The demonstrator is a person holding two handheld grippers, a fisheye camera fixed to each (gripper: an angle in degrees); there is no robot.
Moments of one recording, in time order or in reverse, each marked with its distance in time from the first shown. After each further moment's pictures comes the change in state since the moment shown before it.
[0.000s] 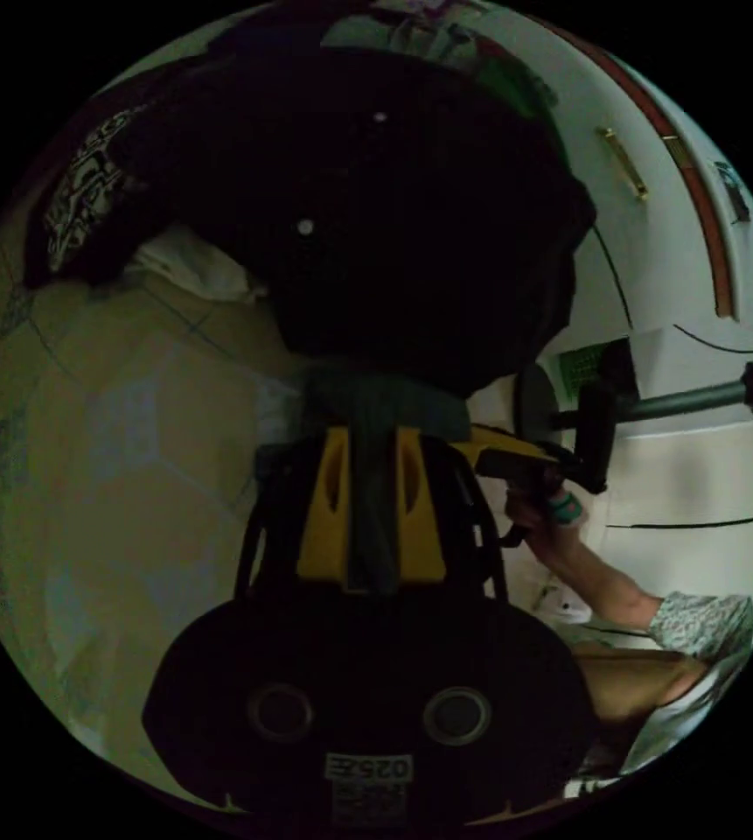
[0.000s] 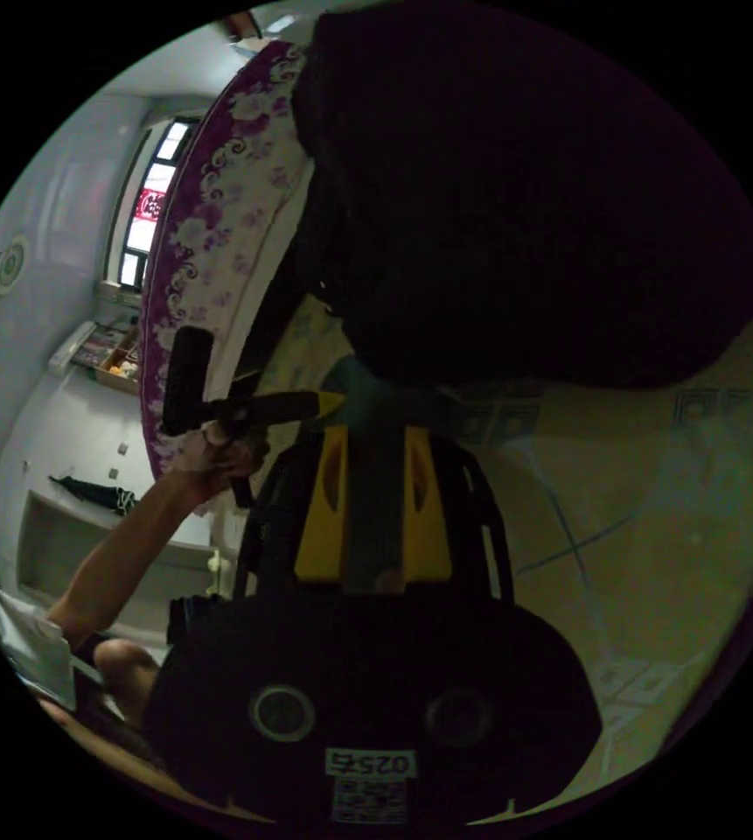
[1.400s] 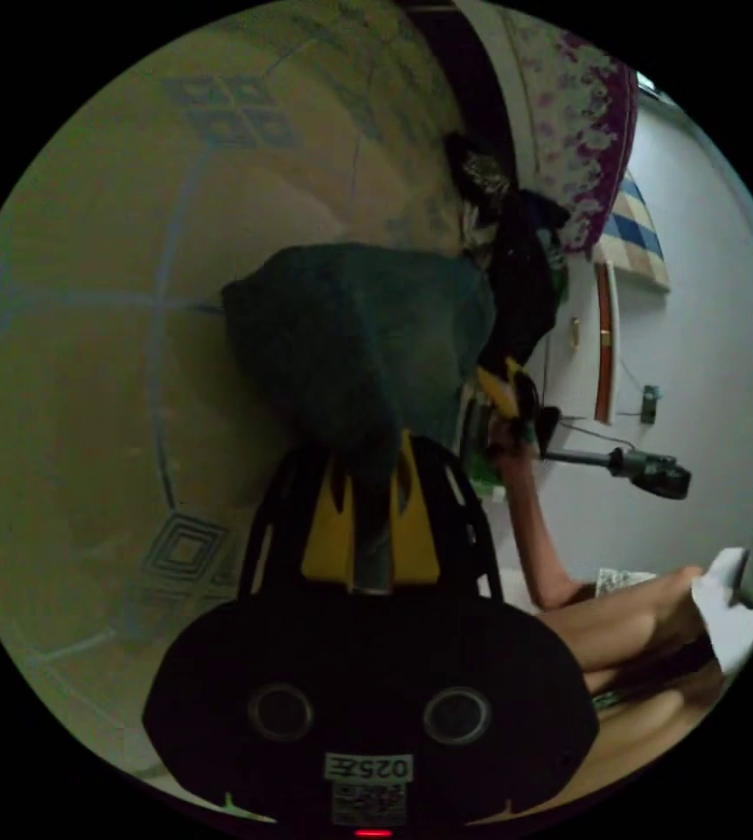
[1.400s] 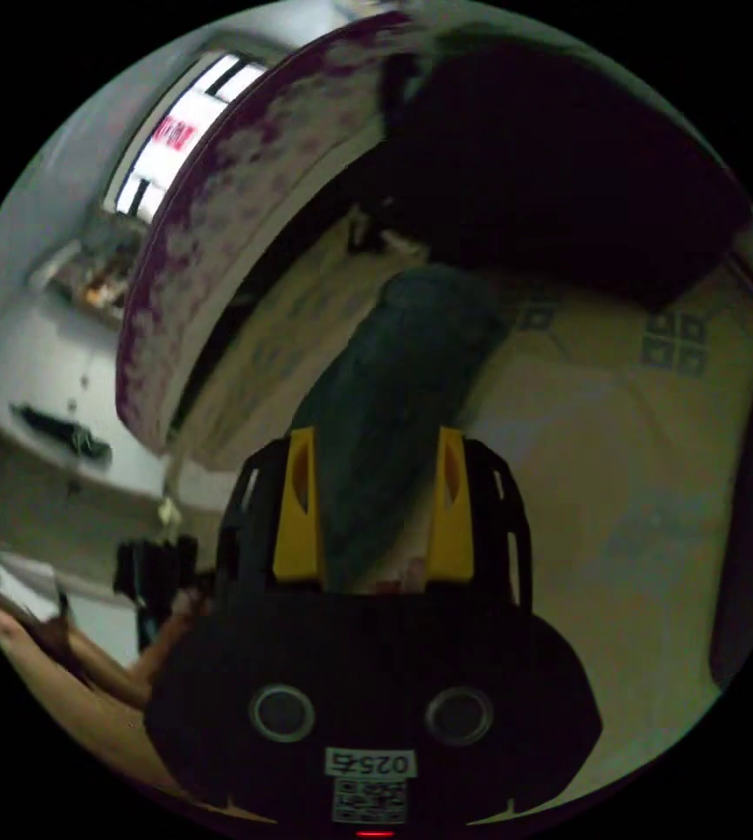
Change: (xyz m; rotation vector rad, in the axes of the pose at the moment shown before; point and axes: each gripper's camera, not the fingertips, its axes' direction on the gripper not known) left arm -0.157 0.582 -0.314 0.451 0.452 -0.697; right arm -0.450 0.286 -0.345 -0.073 0.150 -0.141
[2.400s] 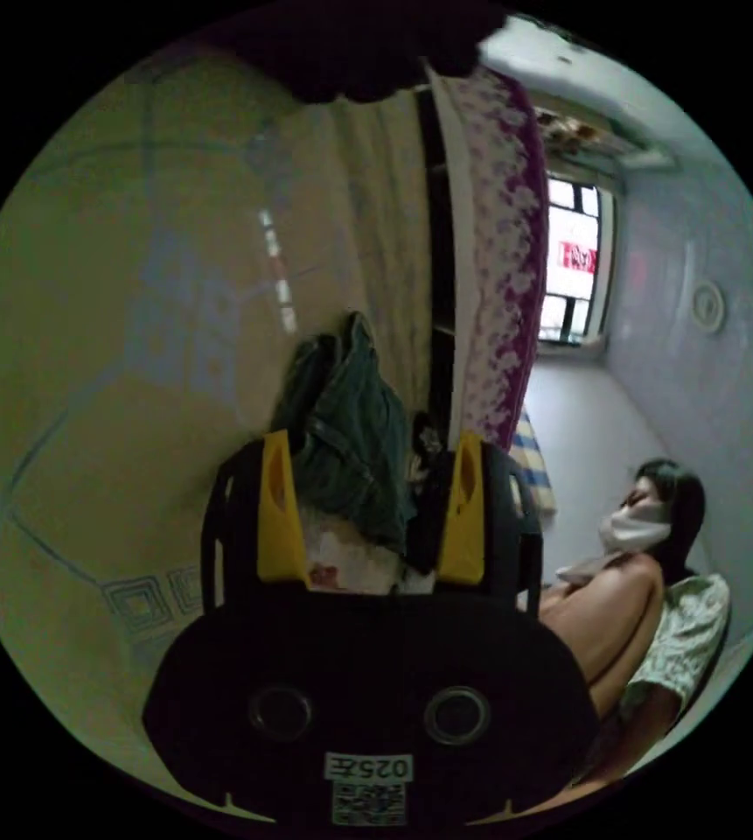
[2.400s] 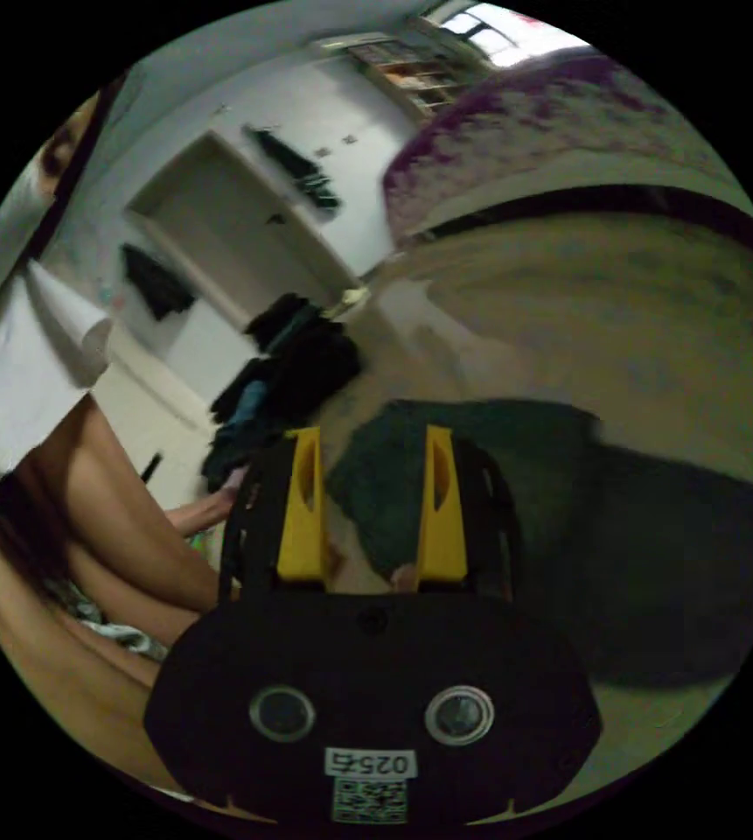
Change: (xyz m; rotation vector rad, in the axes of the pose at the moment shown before) left arm 0.228 0.332 -0.383 0.899 0.264 -0.280; right arm -0.351 0.193 0.052 -0.449 -0.550 -0.795
